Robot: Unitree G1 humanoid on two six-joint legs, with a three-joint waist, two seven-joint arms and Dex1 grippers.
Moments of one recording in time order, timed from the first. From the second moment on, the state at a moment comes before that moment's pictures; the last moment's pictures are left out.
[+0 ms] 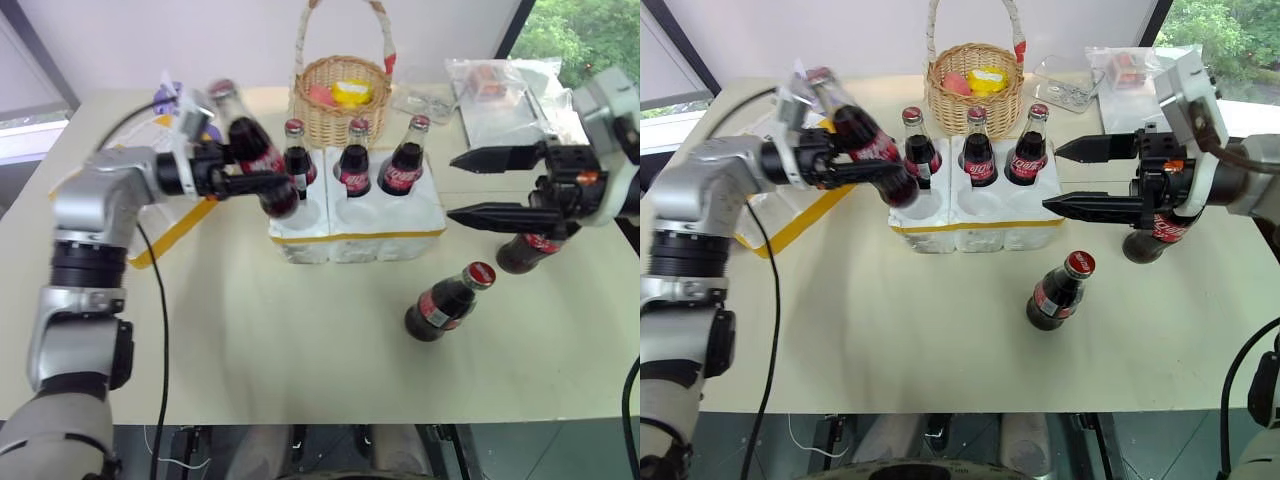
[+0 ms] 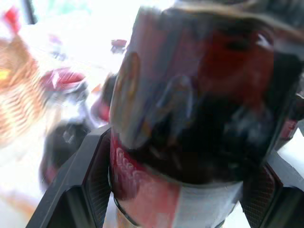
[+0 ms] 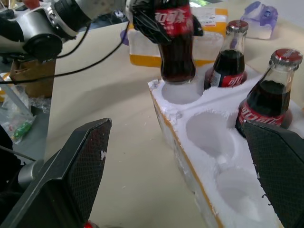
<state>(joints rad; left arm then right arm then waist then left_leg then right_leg) -0.96 0.63 -0.05 0.34 -0.48 0.50 -1.30 -0.62 -1.05 -0.28 -0.27 0.86 0.97 1.17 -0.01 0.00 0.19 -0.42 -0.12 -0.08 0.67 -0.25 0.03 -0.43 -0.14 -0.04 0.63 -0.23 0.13</state>
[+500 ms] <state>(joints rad) -0.96 0.54 -0.07 0.41 -0.40 0.41 -1.33 -0.55 -1.02 -0.30 -0.33 0.93 0.98 1.05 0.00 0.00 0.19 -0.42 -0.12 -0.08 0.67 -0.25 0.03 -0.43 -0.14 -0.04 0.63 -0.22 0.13</state>
